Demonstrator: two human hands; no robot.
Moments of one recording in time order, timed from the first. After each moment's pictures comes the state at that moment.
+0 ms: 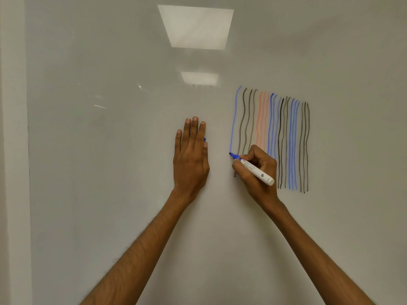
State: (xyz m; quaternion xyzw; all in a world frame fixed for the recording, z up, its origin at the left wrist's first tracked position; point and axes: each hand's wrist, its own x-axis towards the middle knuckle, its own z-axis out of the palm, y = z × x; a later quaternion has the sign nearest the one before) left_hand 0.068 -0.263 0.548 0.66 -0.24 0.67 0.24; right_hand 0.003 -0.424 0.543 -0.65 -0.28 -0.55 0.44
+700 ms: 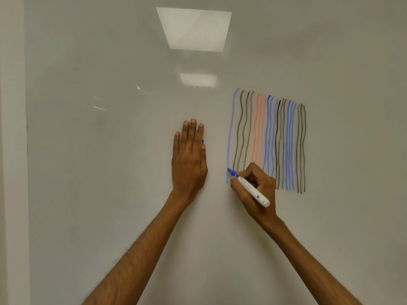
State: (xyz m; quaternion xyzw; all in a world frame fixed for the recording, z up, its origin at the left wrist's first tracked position) left_hand 0.066 -0.263 0.547 0.66 -0.24 0.67 0.25; right_hand -0.007 -0.427 0.508 -0.66 -0.29 -0.55 0.41
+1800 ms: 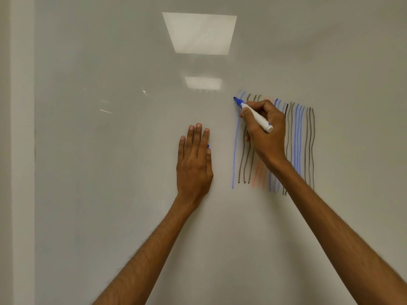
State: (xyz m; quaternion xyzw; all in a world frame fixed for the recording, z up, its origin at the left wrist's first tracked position) left_hand 0.066 -0.263 0.545 0.66 -0.23 0.67 0.25; right_hand 0.004 -0.416 0.640 -0.60 -0.30 -0.58 0.46
